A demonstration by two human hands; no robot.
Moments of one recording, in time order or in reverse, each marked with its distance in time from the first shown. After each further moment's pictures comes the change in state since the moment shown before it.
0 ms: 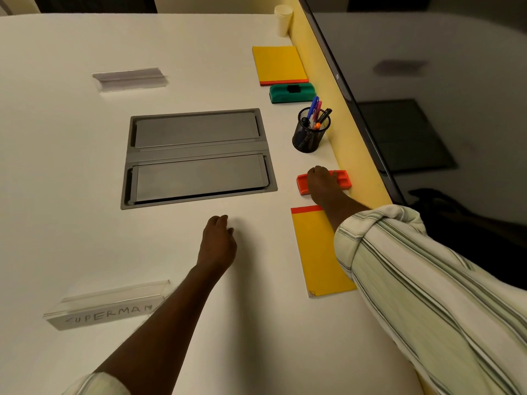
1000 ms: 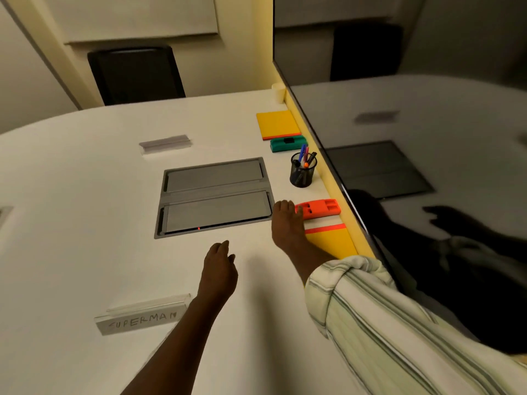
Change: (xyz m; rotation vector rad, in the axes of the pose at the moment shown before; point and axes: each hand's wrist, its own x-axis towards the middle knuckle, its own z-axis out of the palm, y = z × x) left_hand -0.092 0.036 -0.062 0.027 0.124 0.090; right_hand -0.126 -0.086 -0.041 0.115 0.410 -0.021
